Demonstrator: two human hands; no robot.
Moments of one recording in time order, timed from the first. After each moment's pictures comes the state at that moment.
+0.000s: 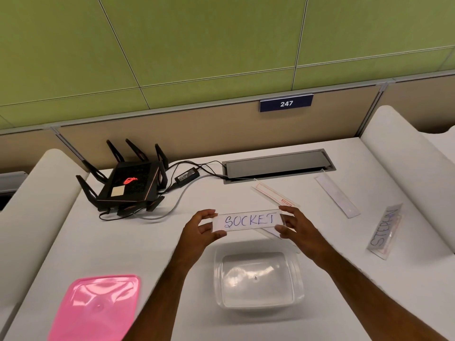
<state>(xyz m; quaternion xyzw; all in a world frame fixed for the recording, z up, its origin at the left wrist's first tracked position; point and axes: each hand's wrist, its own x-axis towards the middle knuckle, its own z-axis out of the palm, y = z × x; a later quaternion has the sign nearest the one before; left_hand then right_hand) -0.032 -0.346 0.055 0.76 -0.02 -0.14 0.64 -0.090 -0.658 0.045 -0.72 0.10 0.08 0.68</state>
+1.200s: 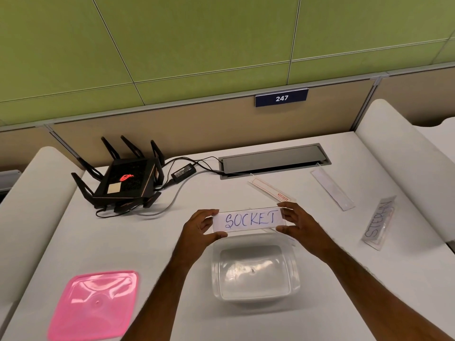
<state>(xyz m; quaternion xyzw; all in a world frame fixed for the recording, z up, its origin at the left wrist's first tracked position) -0.044 -0.351 0.049 0.81 -0.08 -0.10 0.57 -0.097 -0.672 0.043 -0.76 0.07 0.08 0.65</state>
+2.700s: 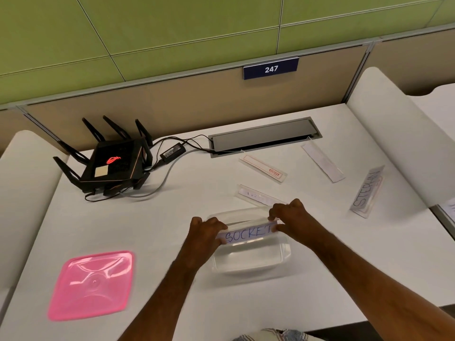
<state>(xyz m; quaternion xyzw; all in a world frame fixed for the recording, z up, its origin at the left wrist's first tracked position) -0.099 -0.363 0.010 0.95 -0.24 -0.07 0.18 -0.132 -0.668 0.019 -0.97 -0.10 0.05 0.20</state>
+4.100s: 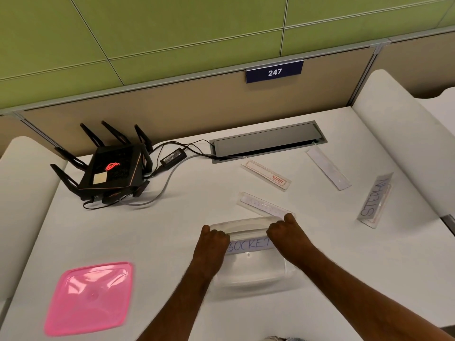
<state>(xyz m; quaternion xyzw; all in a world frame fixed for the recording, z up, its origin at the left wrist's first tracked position) -0.081 -0.385 -0.014 0.94 -0.33 -0.08 -0.05 -0.125 -0.637 0.006 -0.98 -0.19 0.05 -0.08</state>
